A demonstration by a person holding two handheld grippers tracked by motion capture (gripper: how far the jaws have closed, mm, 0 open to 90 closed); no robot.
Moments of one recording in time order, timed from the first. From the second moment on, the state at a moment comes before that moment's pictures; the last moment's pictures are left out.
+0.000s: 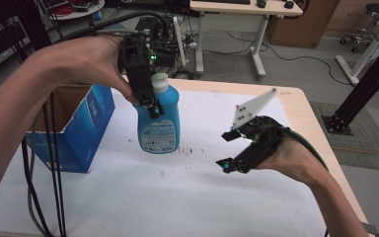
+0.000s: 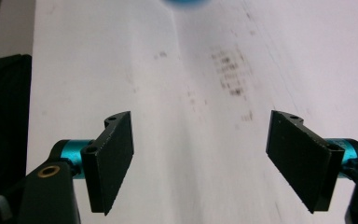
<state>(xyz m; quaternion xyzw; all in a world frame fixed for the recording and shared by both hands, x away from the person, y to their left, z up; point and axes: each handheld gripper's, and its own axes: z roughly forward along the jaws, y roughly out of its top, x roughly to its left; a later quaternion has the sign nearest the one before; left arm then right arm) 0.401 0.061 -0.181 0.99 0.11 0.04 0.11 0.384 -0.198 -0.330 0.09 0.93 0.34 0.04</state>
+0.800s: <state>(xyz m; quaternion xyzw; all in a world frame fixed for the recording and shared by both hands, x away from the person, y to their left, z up) 0.410 0.163 -0.103 0.95 0.28 0.08 0.12 0.381 -0.249 -0.358 0.19 0.95 0.24 0.09</state>
